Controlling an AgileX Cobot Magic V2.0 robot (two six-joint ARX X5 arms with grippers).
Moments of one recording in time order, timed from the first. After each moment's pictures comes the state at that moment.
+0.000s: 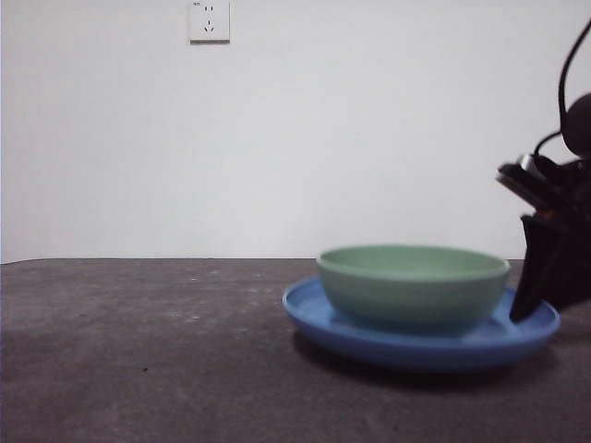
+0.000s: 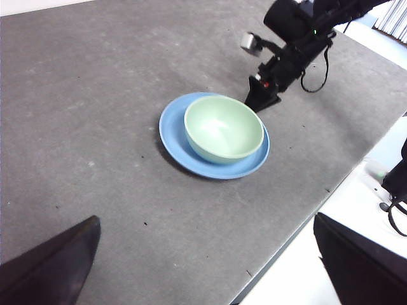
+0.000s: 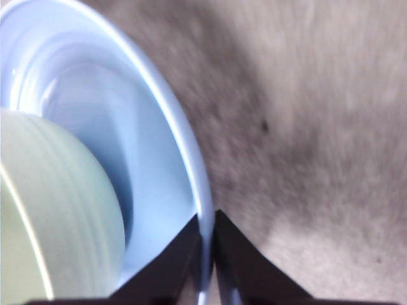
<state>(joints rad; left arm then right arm) -0.70 0.44 1.02 -1.04 0.15 -0.10 0.05 1.62 0.89 -0.55 -0.63 0.15</state>
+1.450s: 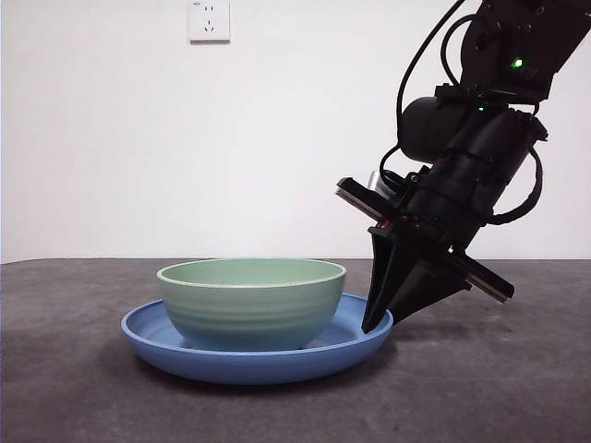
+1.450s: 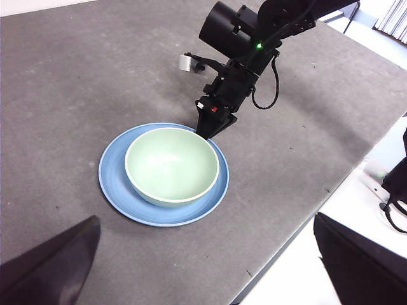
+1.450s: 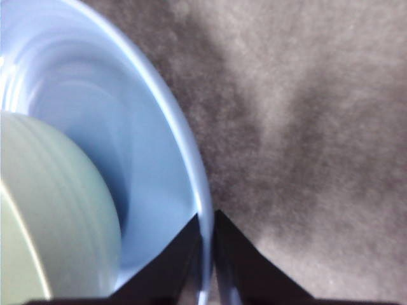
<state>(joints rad) -0.70 0.44 1.02 -1.04 0.15 -0.10 0.42 1.84 1.12 -0.51 -0.54 0.40</state>
